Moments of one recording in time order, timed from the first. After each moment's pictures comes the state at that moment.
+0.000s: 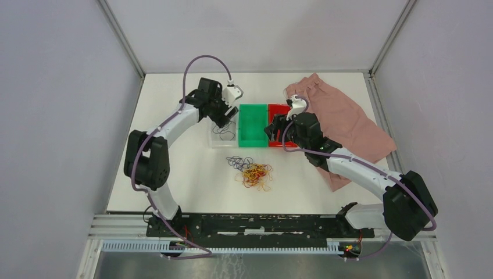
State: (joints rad) left arm -0.36 1.77 1.33 -0.42 0.17 0.55; right arm 0.63 1.30 0.78 0.17 0.06 0.42
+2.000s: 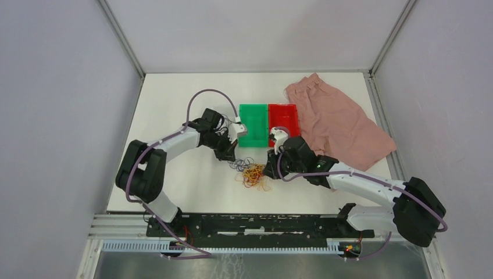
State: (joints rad) left arm -0.42 1.65 0.96 -0.49 0.65 0.56; right arm 0.84 1.23 0.66 -0.07 -0.19 0.45
